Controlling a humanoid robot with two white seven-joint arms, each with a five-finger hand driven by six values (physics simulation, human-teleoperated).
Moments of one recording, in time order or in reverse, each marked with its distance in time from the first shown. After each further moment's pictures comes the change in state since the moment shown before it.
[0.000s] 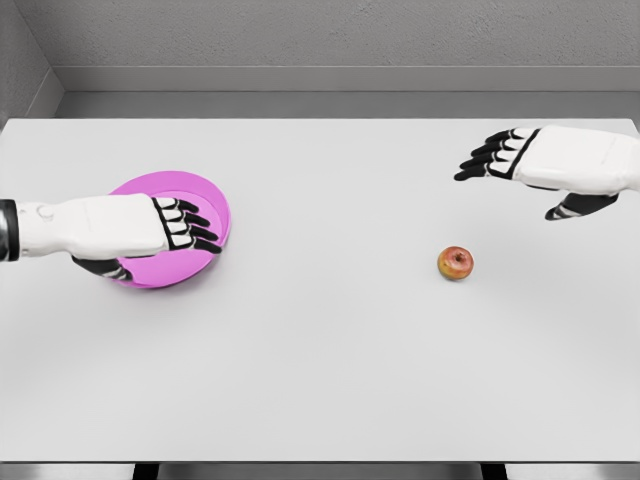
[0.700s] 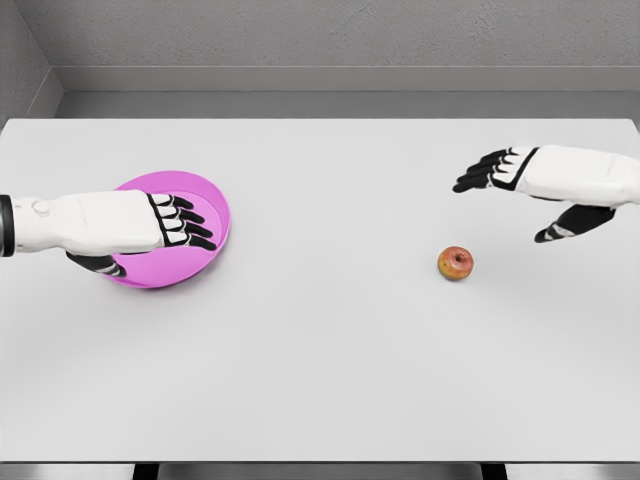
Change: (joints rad) left arm 0.002 0.000 0.025 0.000 -0.003 0.000 -0.032; right arm 0.052 0.018 0.021 0.107 -0.189 -0.069 0.000
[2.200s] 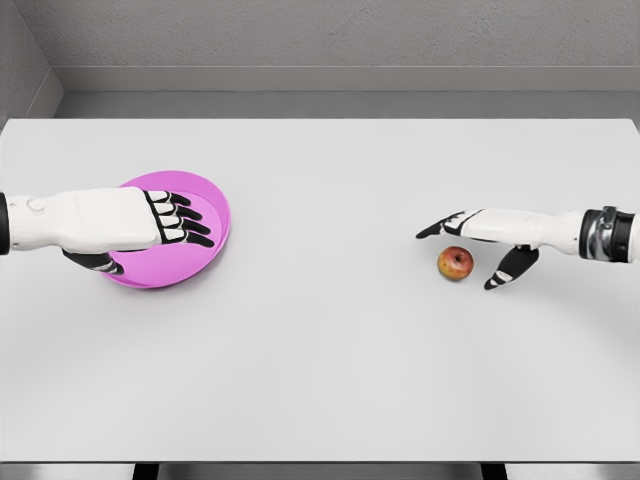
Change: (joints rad) left arm 0.009 0.007 0.020 -0.006 0.002 0.000 0.001; right arm -0.021 0.232 0.206 0.313 0.045 0.053 0.000
